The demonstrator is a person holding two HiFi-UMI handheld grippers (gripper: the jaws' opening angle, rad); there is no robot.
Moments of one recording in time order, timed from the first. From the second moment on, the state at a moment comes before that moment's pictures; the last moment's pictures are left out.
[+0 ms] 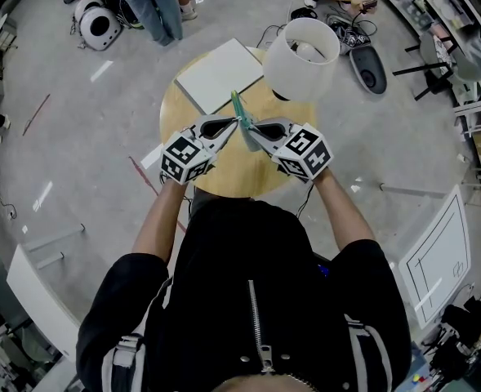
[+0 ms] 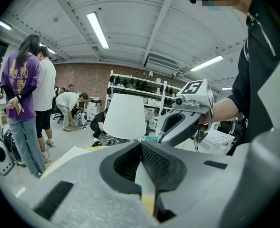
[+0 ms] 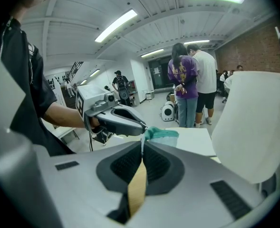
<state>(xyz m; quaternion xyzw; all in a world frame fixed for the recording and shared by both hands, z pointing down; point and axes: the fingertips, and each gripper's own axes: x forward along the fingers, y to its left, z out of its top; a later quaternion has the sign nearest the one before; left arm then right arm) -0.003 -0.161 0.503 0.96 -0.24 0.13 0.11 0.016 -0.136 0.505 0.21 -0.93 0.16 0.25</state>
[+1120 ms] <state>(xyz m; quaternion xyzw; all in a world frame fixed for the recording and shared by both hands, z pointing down) -0.065 -0.188 0.525 0.93 -0.30 0.15 0.14 0.034 -0.125 0.503 0.21 -0.93 0.17 0.24</state>
